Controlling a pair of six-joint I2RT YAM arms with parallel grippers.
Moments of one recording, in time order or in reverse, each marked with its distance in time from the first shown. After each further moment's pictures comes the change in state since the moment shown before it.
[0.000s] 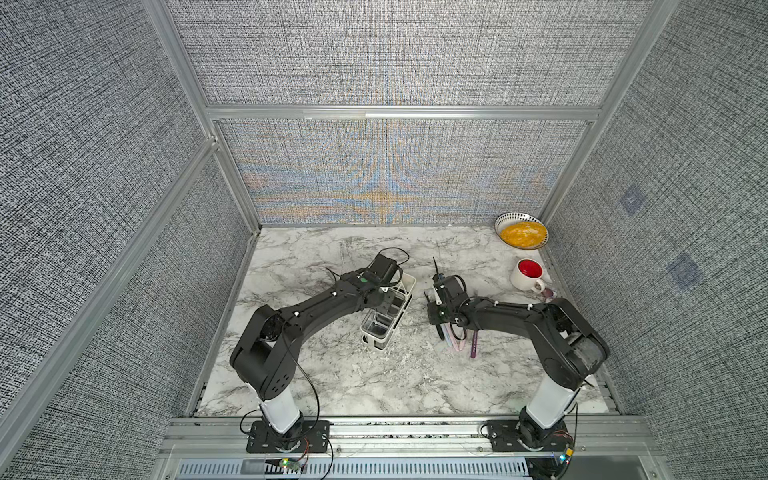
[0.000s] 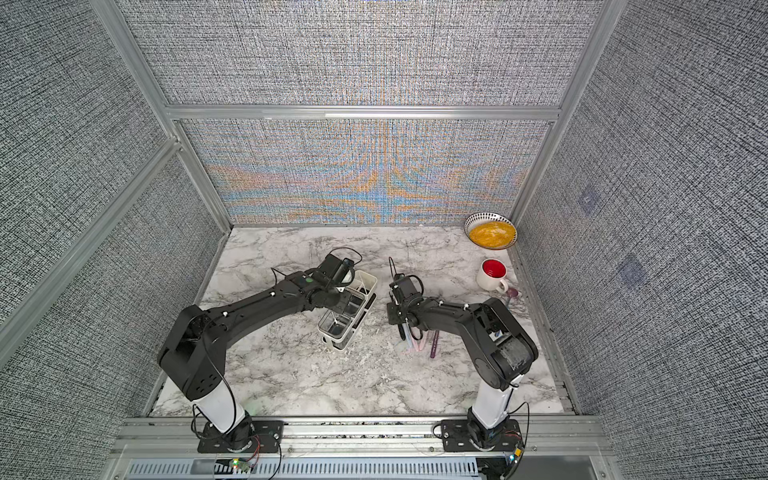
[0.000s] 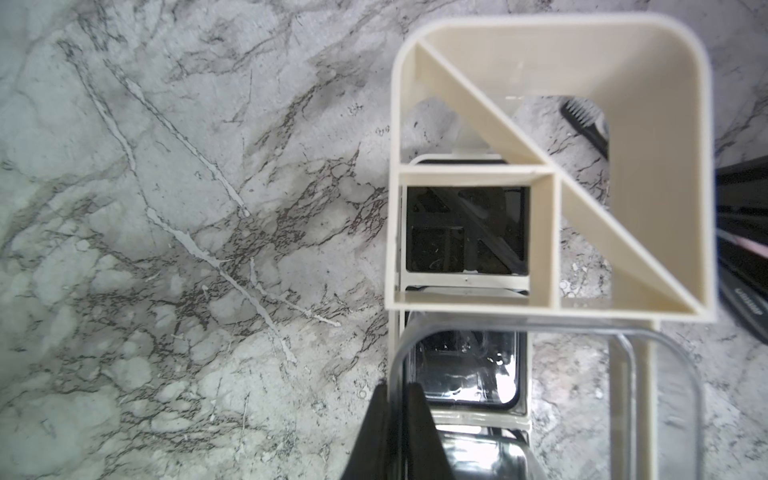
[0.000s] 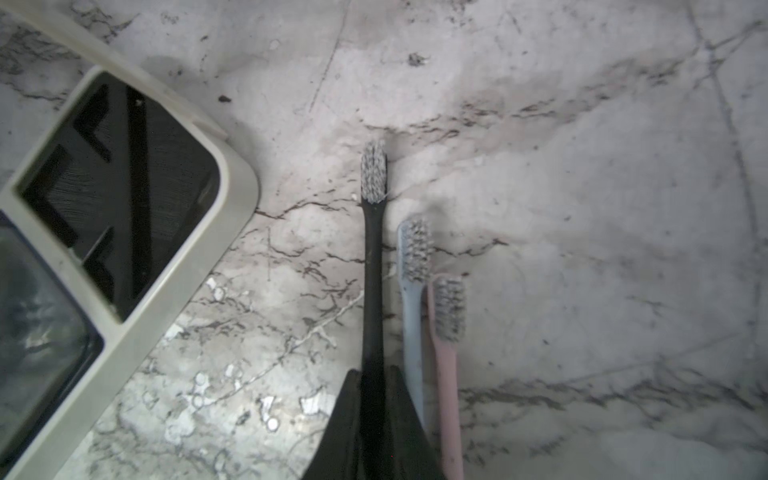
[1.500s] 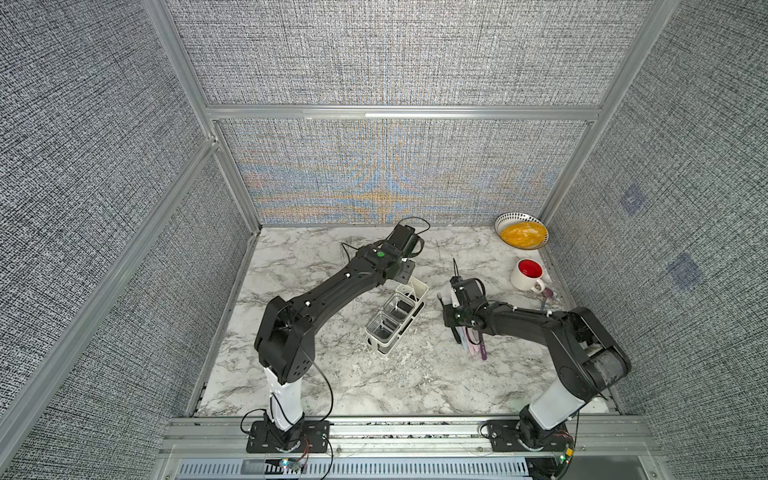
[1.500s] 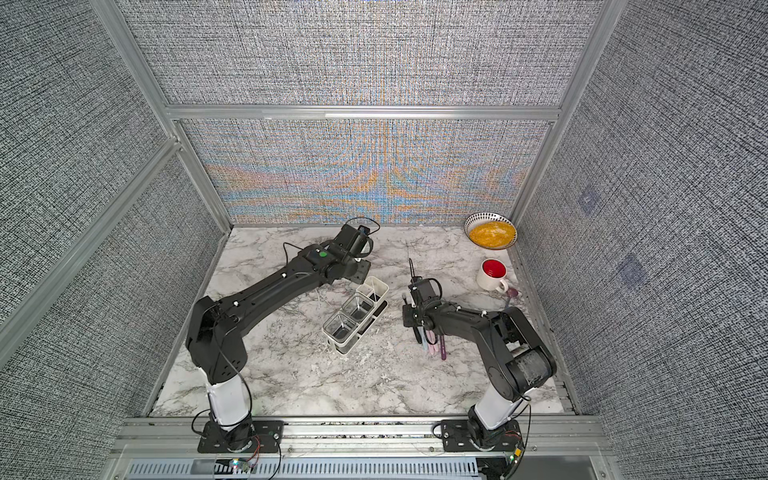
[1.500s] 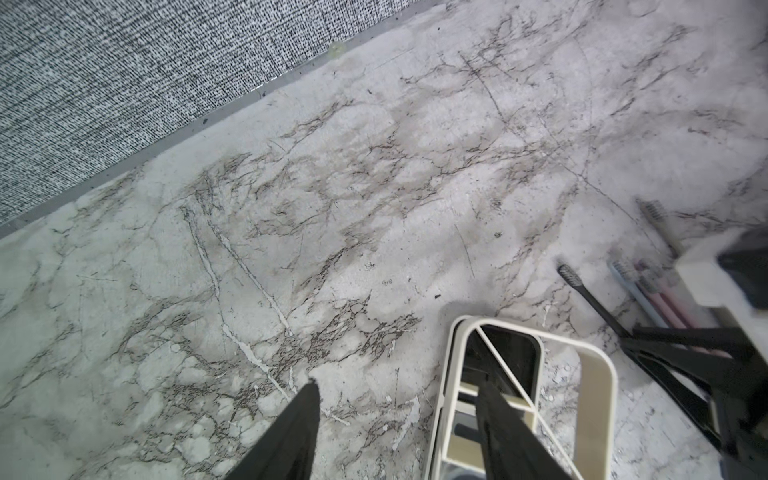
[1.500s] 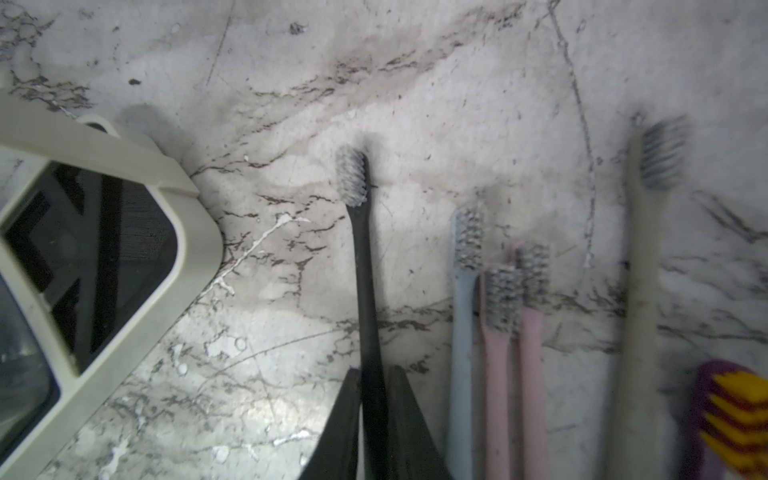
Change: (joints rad) left arm -0.024 0.193 0.467 -0.138 -0.094 -0.033; right arm -0.095 -0.101 -0.122 0.022 -0.058 -0.015
